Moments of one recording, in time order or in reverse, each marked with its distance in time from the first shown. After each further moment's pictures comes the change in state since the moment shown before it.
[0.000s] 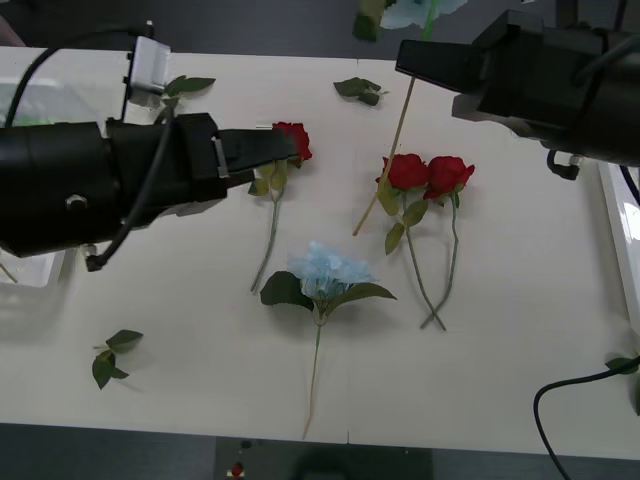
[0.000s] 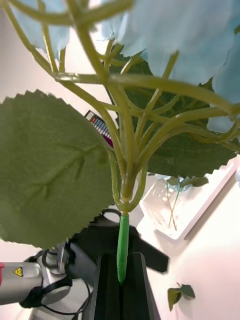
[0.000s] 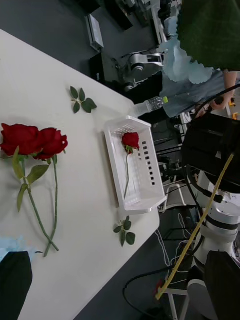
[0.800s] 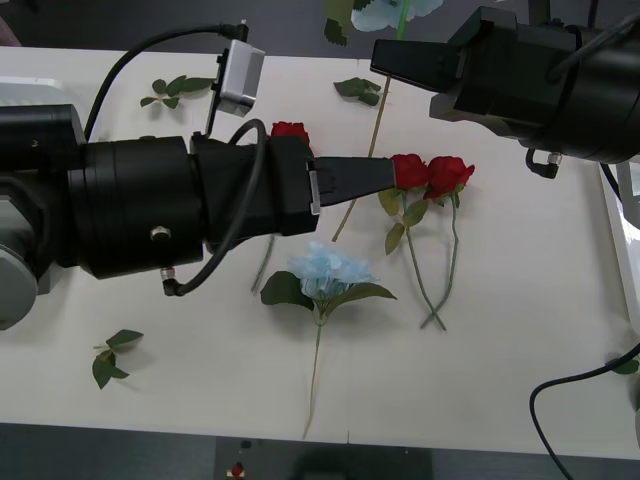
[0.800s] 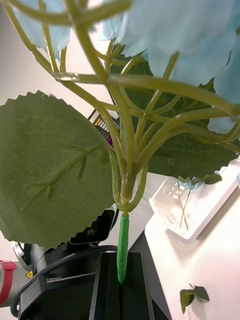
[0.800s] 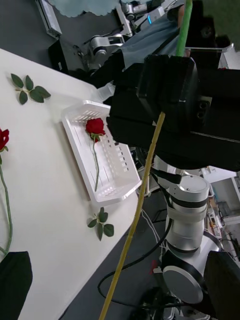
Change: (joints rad) right arm -0.022 0.000 0.047 0.000 -0.013 -0.026 -0.017; left arm -0.095 -0.064 -0.184 -0.058 -0.104 -0.051 0.003
